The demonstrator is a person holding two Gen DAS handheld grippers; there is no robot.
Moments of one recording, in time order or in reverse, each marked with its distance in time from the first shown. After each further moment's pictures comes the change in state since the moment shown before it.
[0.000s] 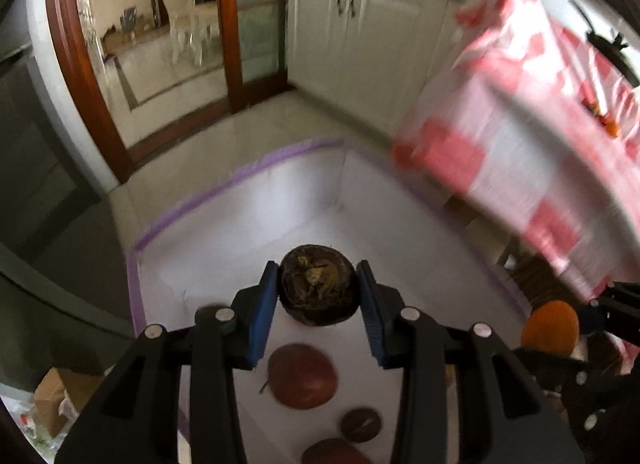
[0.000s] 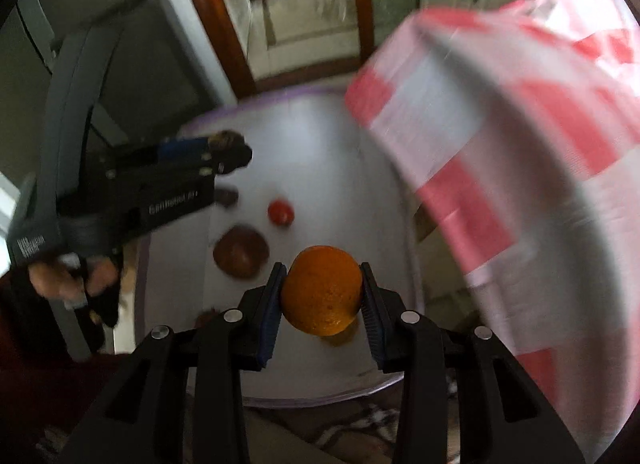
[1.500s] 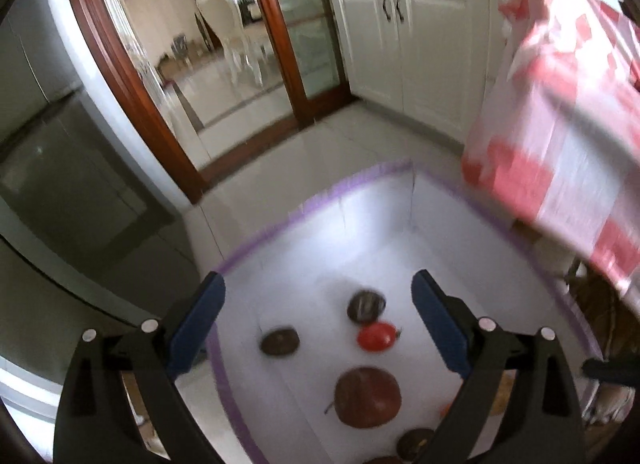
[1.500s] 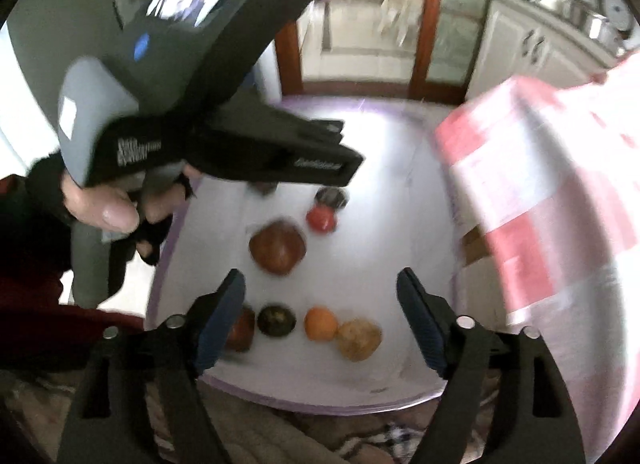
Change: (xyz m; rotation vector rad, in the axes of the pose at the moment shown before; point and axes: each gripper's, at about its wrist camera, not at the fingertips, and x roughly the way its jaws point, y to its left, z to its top) left arm -0.012 -0.017 0.033 0.046 -0.091 0.300; right arm -0.031 0.037 -0.006 -0.237 -0.128 0.011
